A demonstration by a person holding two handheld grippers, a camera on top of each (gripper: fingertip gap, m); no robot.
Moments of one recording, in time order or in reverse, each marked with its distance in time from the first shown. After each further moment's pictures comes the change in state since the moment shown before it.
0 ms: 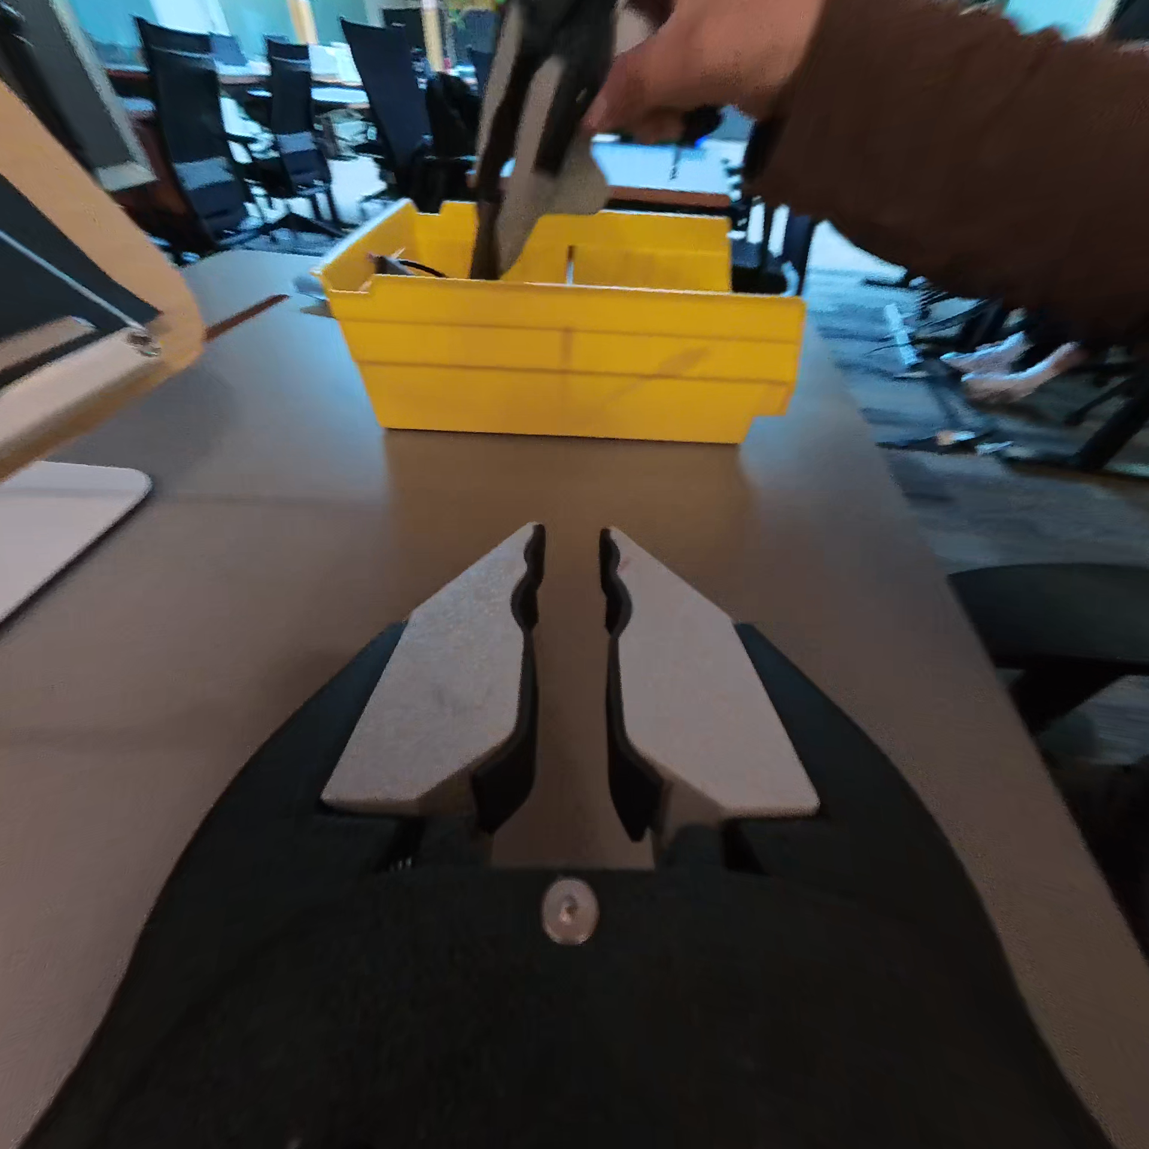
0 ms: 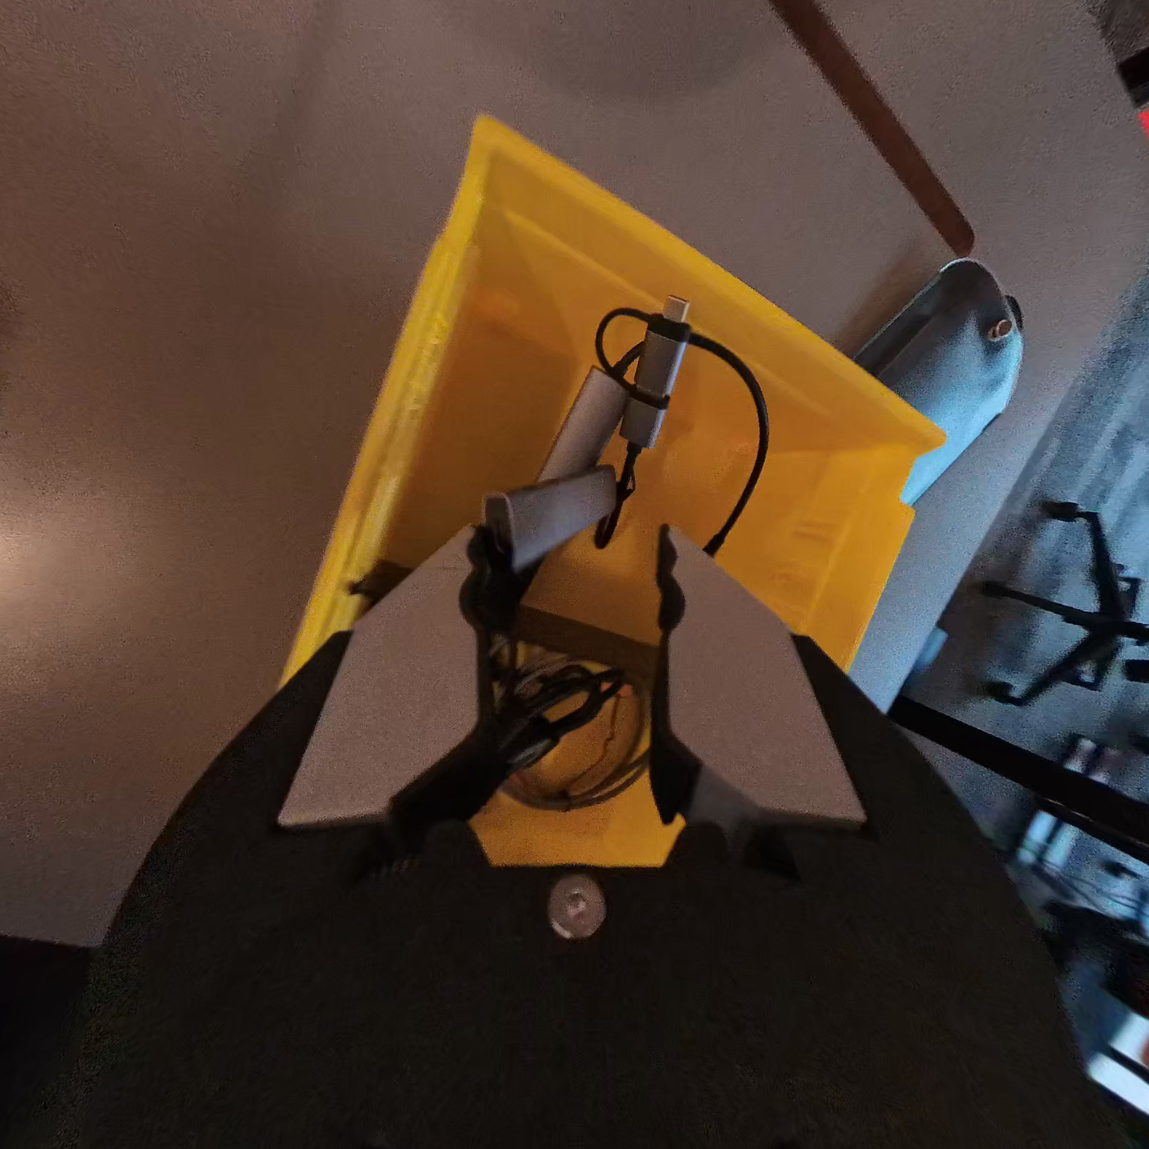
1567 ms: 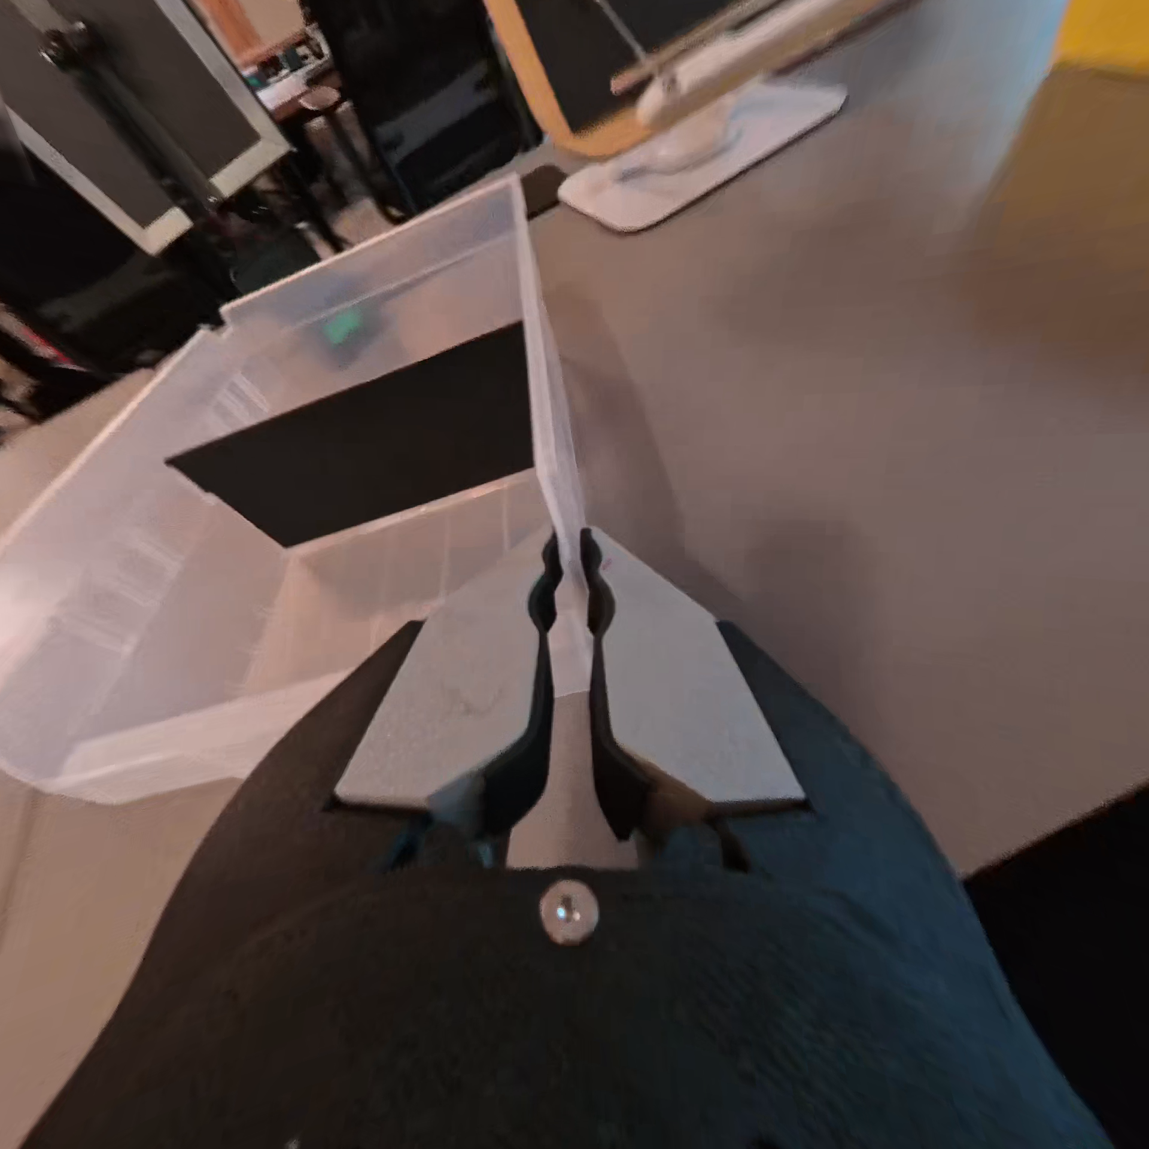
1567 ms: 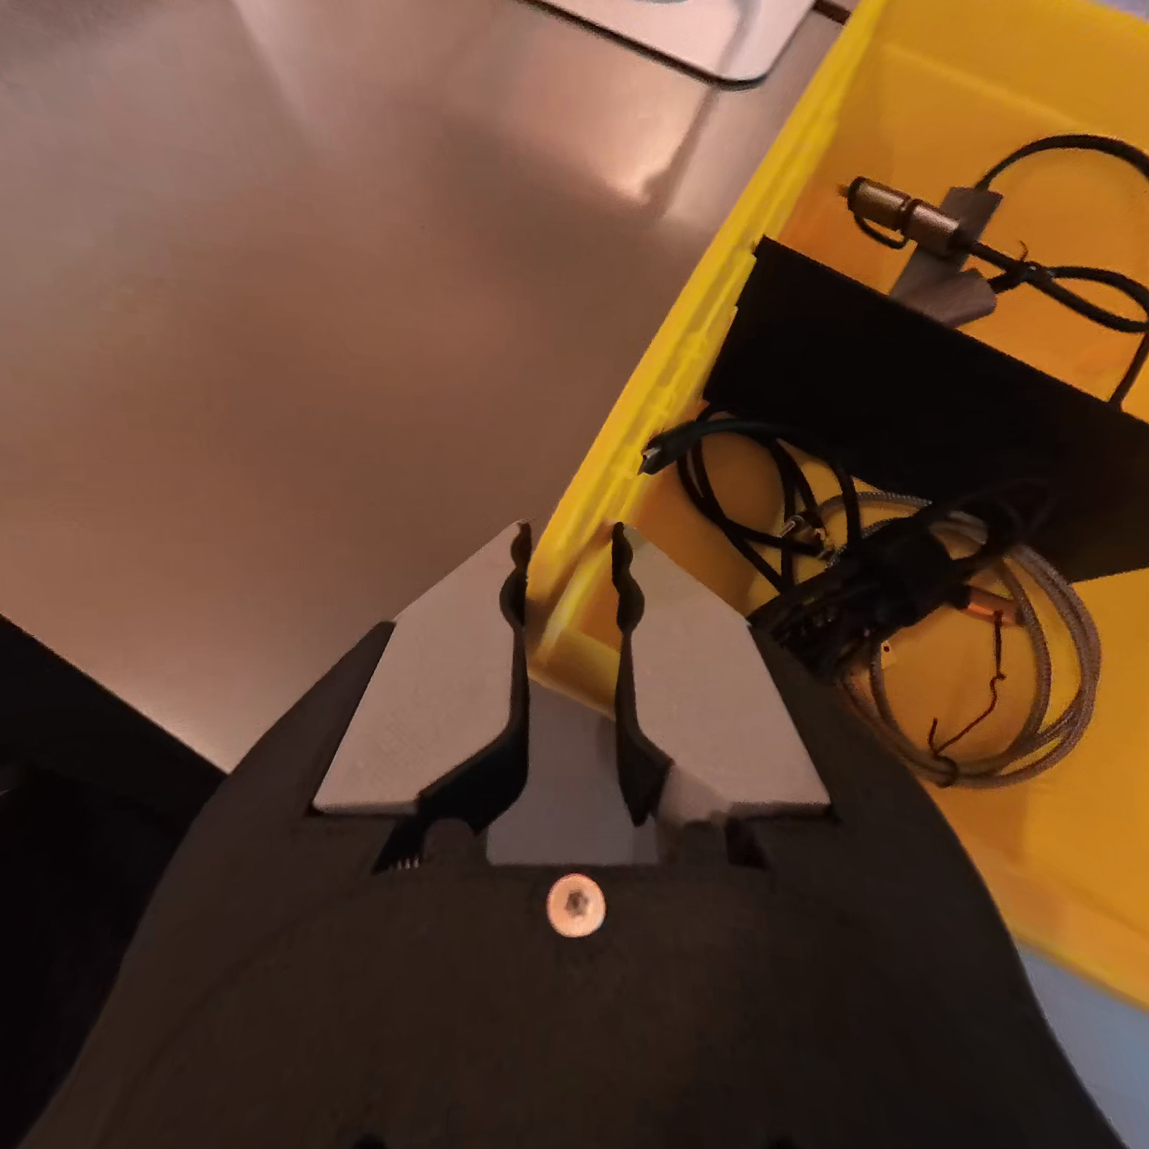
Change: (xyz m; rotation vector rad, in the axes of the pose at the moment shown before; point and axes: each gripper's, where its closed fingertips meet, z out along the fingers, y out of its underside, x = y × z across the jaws) left arm 0.014 0.069 -0.298 -0.315 -1.040 -0.032; right arm -0.161 0.092 -0.029 0.528 -0.197 0.151
